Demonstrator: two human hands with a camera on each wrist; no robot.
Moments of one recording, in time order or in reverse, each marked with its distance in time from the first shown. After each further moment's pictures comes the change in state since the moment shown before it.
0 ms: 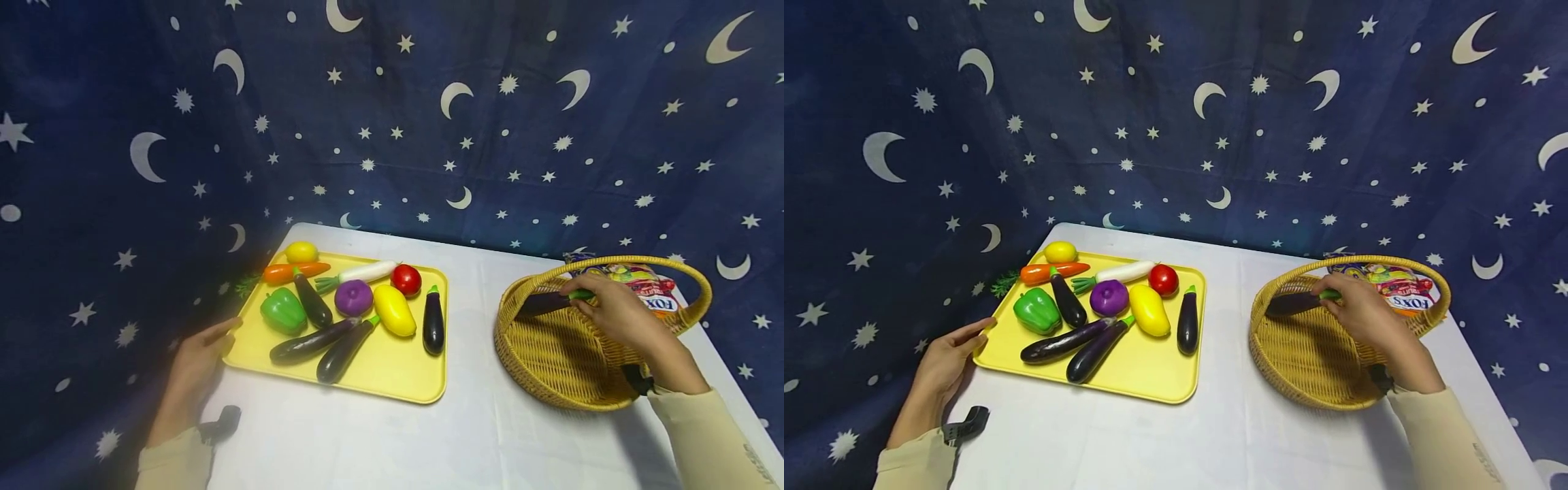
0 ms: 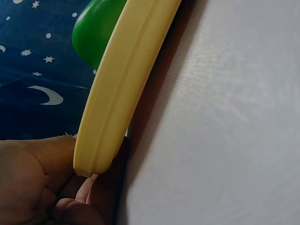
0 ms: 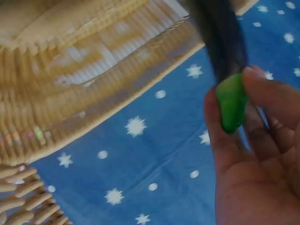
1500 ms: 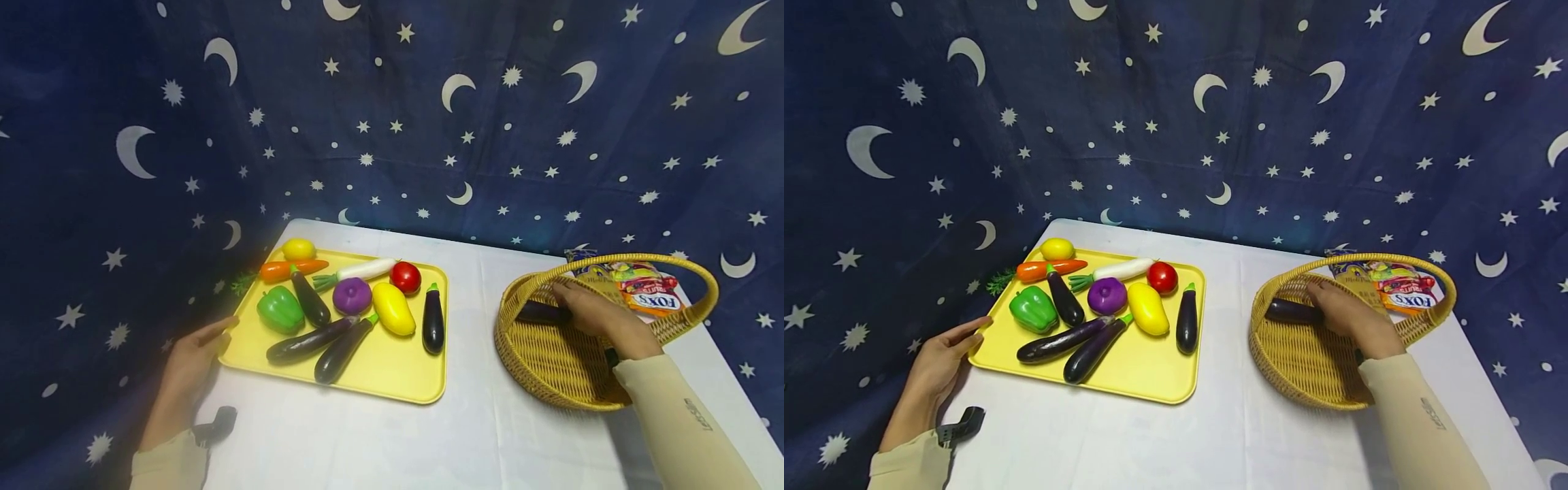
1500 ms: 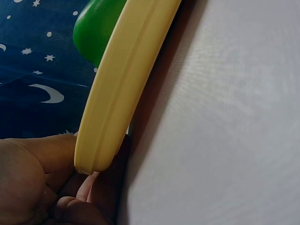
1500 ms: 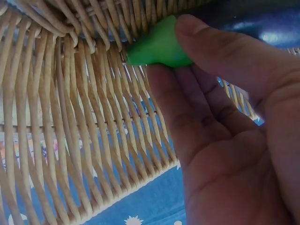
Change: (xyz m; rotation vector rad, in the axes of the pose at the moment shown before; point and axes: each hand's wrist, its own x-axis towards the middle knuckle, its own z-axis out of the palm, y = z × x) left_hand -0.003 0.003 0.000 0.019 0.021 0.004; right_hand 0.029 0.044 0.054 -0.070 -0.375 -0.049
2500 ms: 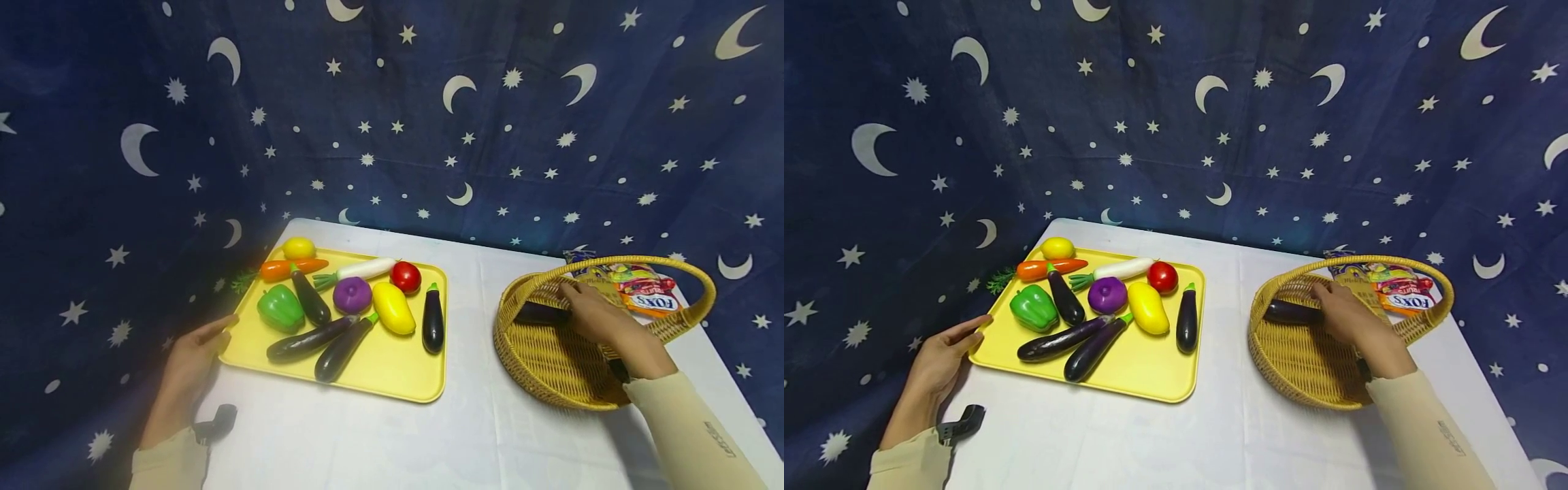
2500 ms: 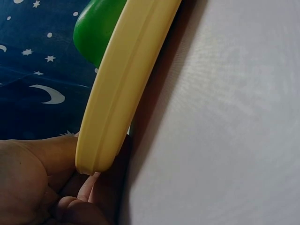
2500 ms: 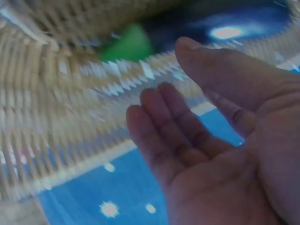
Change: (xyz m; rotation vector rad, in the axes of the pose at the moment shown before) left_hand 0.004 -0.004 -0.001 -0.020 -0.013 0.018; right_hand -0.023 -0.025 -0.016 -0.017 0.019 0.153
